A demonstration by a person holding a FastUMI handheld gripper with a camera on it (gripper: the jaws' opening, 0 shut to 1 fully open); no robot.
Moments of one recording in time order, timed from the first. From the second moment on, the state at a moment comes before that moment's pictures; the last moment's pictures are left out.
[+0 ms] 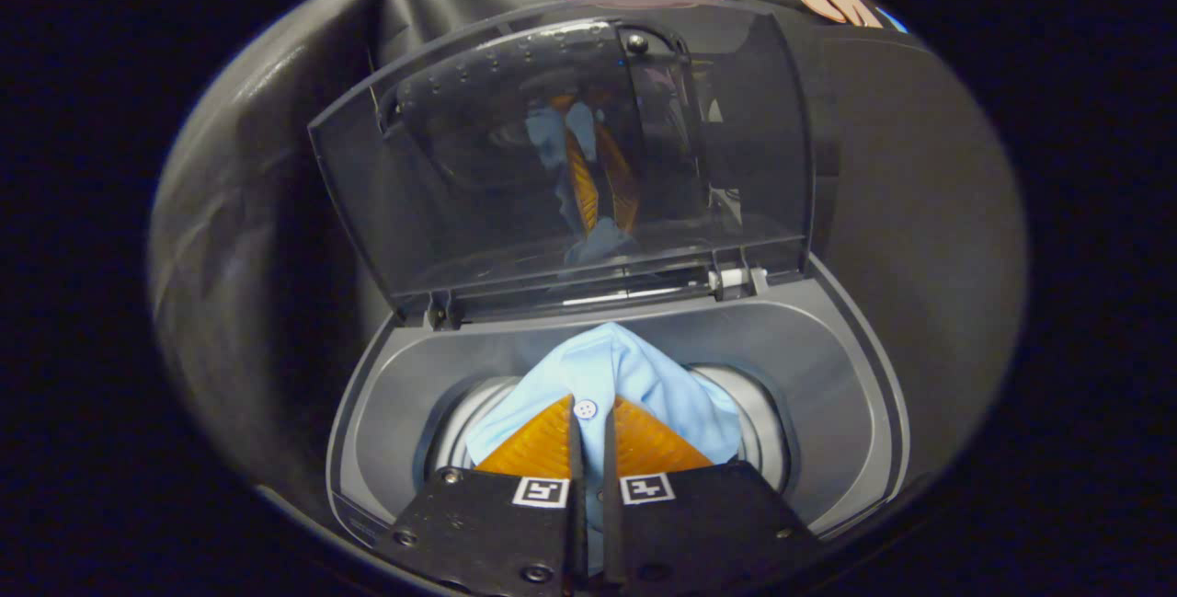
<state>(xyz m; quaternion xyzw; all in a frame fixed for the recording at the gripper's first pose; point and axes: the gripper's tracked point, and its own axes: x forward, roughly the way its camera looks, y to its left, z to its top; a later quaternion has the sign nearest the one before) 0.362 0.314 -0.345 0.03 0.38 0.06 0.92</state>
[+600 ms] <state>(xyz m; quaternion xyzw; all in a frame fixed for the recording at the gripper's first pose) 0.358 0.315 -0.320 -0.02 0.36 0.04 0.93</state>
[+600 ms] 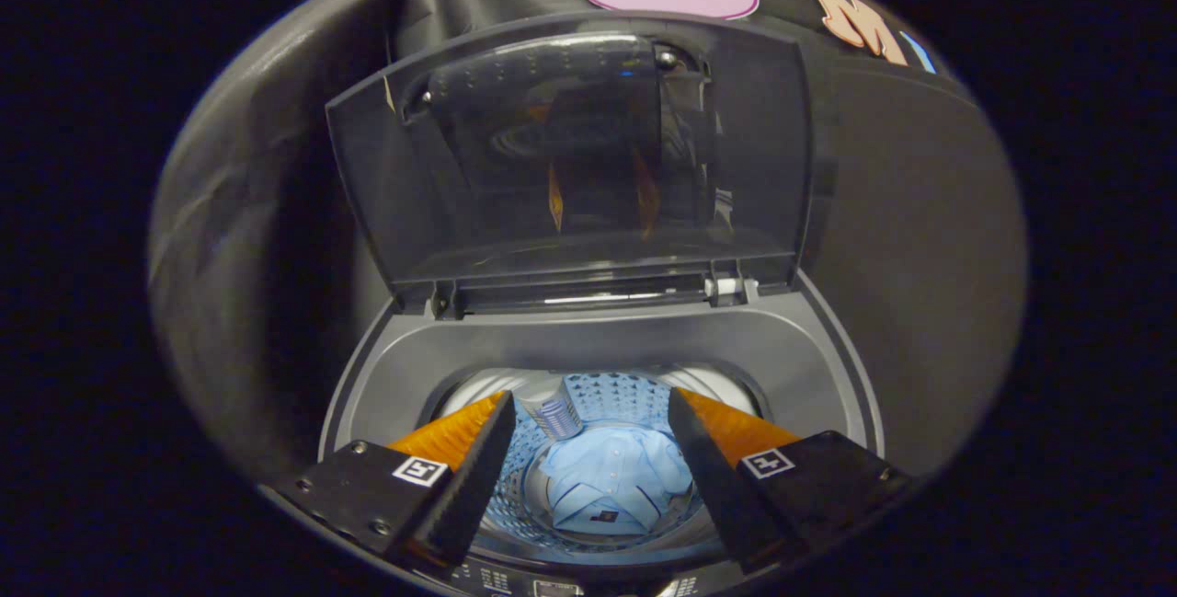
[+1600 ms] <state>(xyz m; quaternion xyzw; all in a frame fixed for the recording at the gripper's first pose) 0.434 0.334 -0.106 0.00 0.20 0.04 0.98</state>
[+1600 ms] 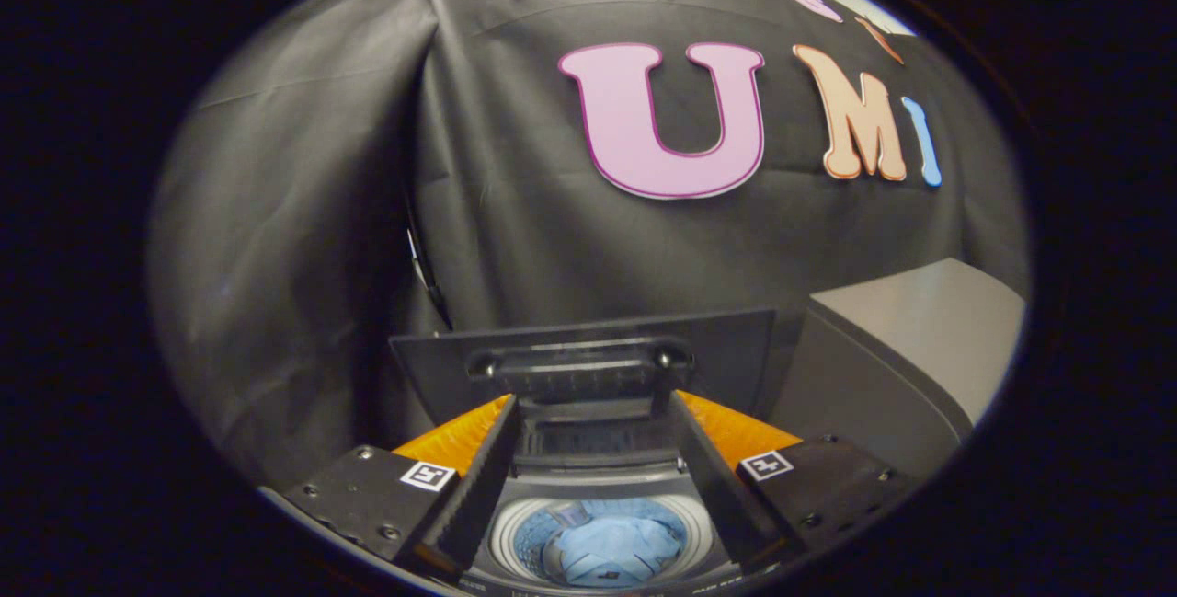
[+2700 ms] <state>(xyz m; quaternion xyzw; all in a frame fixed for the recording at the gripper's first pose) 0.565 0.362 -0.127 -0.04 0.13 0.04 0.99</state>
